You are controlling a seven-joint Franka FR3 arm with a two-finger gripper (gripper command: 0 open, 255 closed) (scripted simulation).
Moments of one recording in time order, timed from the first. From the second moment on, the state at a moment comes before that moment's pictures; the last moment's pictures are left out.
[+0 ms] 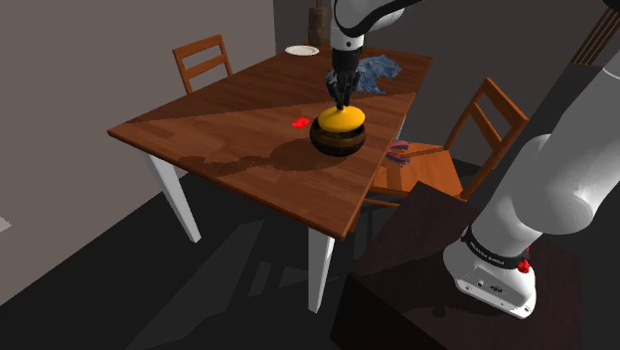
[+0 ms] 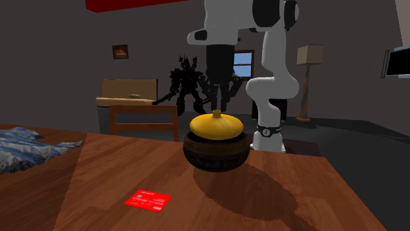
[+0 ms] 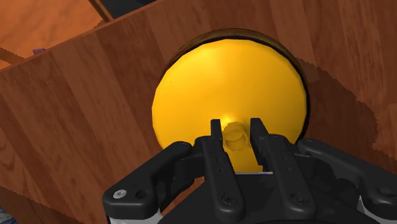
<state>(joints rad) 0.07 -0.06 -0.16 -2.06 -0.06 1.96 0.02</state>
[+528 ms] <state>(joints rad) 0.07 -0.06 -0.16 -2.06 -0.06 1.96 0.02</state>
